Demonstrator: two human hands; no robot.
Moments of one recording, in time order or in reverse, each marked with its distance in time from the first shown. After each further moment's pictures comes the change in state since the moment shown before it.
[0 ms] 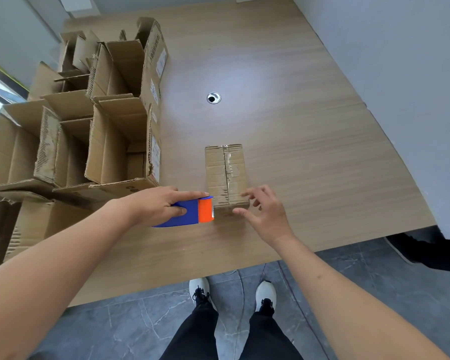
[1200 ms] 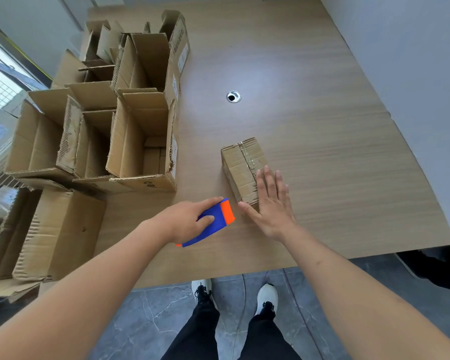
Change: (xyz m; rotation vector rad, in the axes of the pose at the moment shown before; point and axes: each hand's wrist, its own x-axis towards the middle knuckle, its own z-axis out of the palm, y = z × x) left_hand 0.000 0.009 0.049 -0.094 0.094 -0.140; right_hand 0.032 -0.009 0.022 -0.539 -0.372 0.058
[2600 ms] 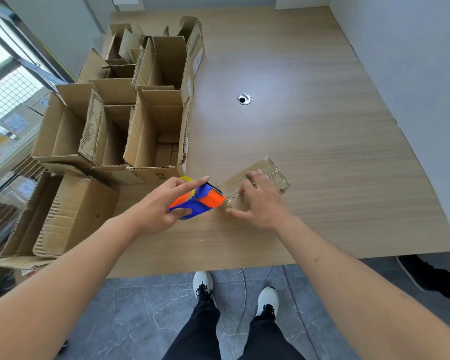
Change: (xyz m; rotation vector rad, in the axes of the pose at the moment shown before) left_hand -0.059 -0.044 -0.018 -0.168 0.349 0.293; right_hand -0.004 -0.041 -0.014 -0.049 0.053 -0.254
